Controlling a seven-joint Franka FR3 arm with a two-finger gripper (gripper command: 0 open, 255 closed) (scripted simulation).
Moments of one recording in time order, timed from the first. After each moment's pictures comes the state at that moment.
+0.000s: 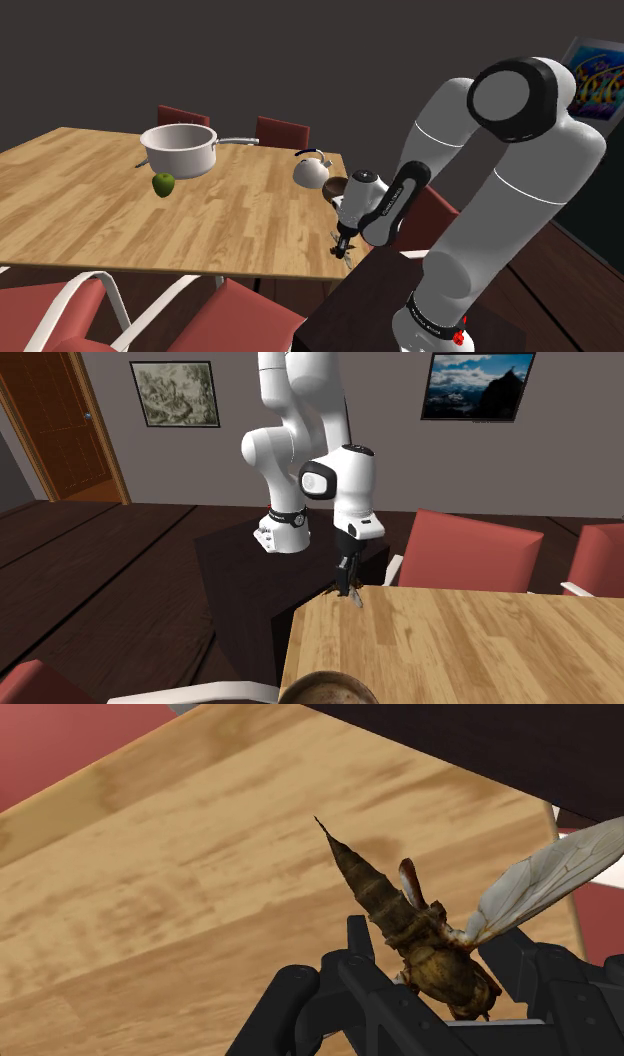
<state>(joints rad) -0.23 -0.07 -0.02 -3.00 -0.48 3.01 -0.18</state>
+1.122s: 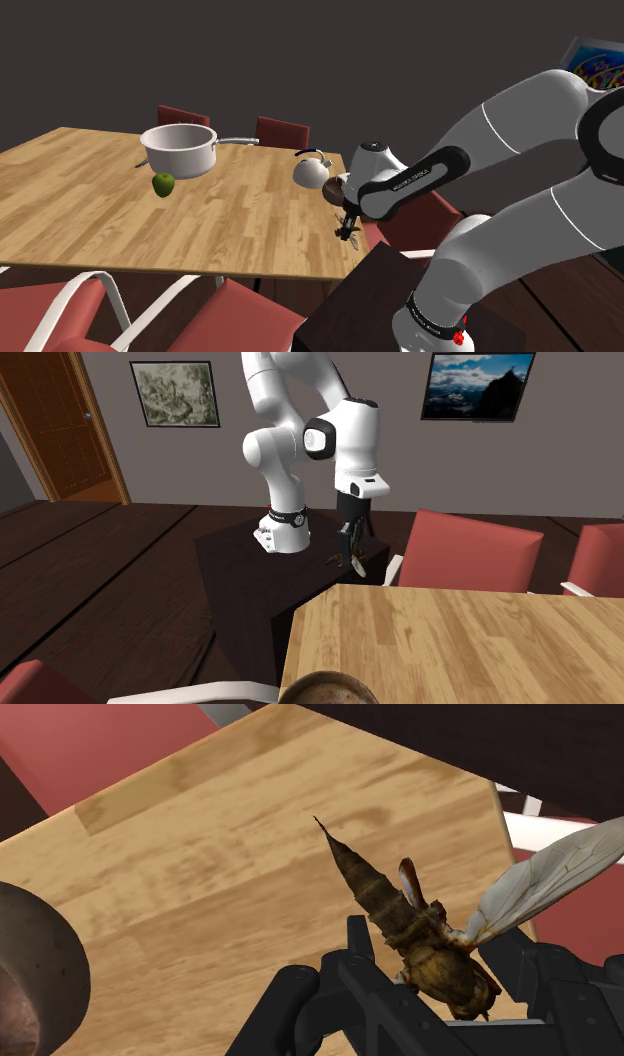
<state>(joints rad) -0.07 -0.49 -0.10 -3.01 -0.22 2.60 -0.39</state>
